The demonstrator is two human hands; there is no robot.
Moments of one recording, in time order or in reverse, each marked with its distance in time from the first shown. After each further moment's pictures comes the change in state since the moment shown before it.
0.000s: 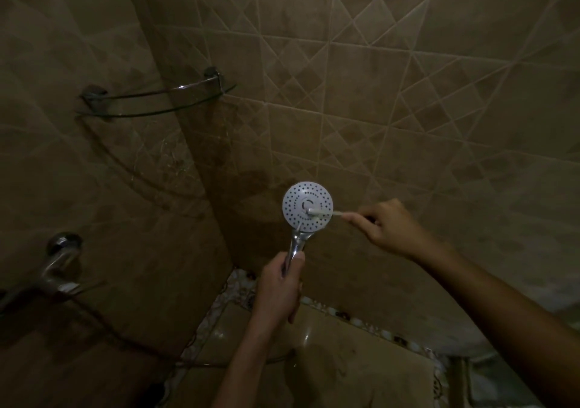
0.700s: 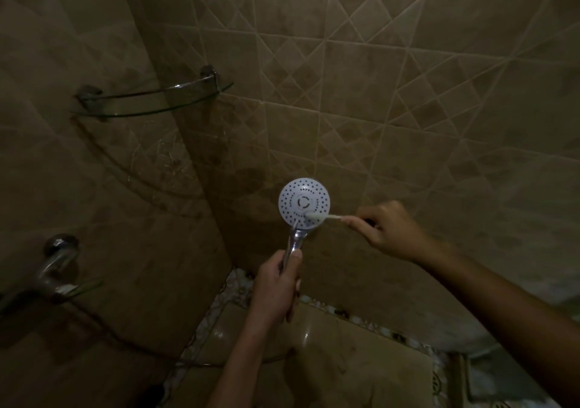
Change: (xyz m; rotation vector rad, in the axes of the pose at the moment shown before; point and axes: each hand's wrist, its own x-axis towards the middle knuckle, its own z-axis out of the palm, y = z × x) left_hand 0.000 0.002 -0.004 -0.095 -0.086 -0.065; right_hand -0.007 0.002 0.000 -0.002 -0.013 -0.075
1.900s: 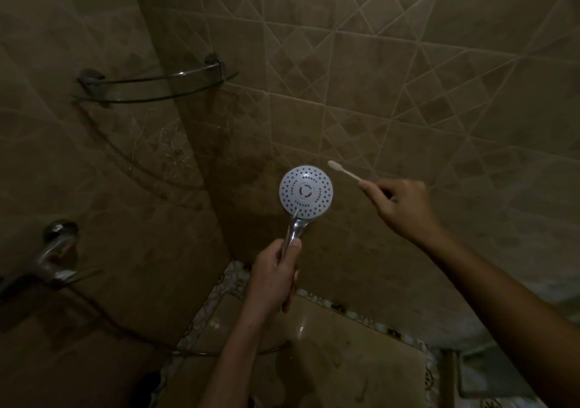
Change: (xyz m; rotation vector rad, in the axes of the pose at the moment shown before) left_hand -0.005 0.009 -0.007 -0.020 -0.001 0.012; right_hand 0.011 -0.011 -0.018 0.017 0.250 0.184
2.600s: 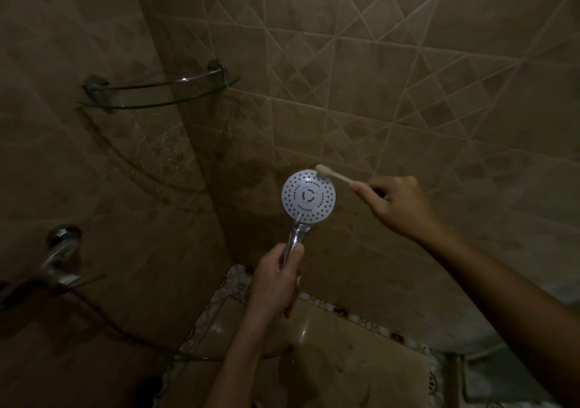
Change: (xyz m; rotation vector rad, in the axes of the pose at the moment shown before) left_hand -0.001 0.003 0.000 0.047 0.036 0.037; right_hand 0.013 -0.013 -0.002 -0.001 -0.058 -0.107
